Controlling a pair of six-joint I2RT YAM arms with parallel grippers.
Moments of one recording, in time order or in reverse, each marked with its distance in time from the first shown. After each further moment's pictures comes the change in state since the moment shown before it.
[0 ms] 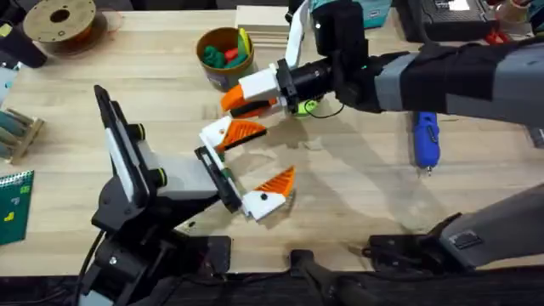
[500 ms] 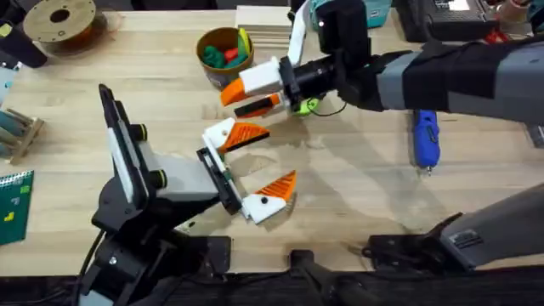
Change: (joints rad) left arm -0.002 0.000 0.000 -0.001 0.036 0.001; right arm -0.021 0.000 0.000 0.004 -0.018 0.007
